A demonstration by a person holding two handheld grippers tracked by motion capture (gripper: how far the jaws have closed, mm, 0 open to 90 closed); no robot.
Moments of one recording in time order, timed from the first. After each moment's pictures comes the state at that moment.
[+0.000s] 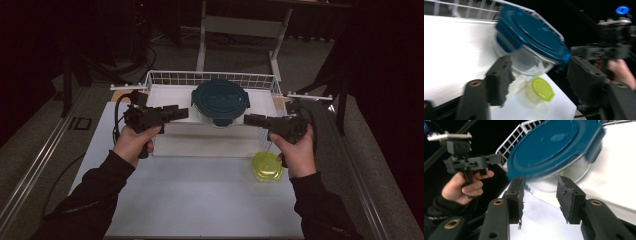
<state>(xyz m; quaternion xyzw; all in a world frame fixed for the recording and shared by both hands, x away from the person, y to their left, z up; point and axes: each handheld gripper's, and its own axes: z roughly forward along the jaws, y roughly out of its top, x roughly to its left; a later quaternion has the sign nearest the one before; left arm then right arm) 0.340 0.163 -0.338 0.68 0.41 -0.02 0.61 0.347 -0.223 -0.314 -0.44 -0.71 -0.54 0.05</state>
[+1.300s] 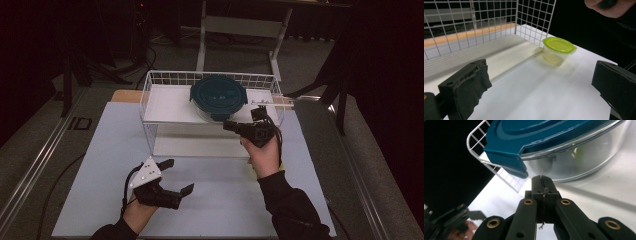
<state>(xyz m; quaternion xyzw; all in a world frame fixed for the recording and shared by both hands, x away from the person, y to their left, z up) 0.229 0.129 -0.457 0.74 0.32 0.15 0.57 0.358 -0.161 -0.354 -0.46 -0.73 -0.50 -0.01</state>
